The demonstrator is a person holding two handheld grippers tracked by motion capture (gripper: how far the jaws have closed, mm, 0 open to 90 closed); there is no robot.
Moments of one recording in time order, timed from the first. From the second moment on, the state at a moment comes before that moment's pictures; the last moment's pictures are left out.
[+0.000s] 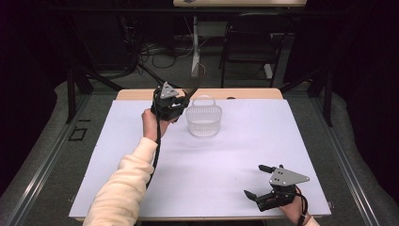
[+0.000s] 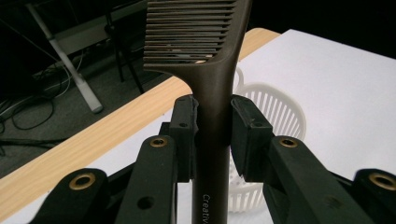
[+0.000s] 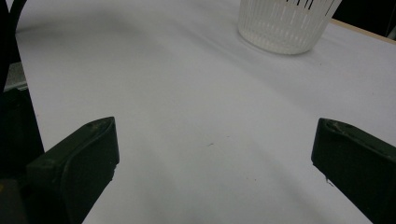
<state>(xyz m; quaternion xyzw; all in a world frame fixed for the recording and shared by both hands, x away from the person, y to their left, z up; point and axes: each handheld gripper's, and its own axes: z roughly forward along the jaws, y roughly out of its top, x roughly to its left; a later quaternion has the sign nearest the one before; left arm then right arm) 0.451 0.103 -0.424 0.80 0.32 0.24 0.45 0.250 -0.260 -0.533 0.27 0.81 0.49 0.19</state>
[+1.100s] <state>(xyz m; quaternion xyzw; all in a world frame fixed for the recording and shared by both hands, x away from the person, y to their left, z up) 0.464 0.085 -0.423 0.80 0.29 0.25 0.46 0.250 -0.259 -0.534 0.27 0.81 0.49 0.19</state>
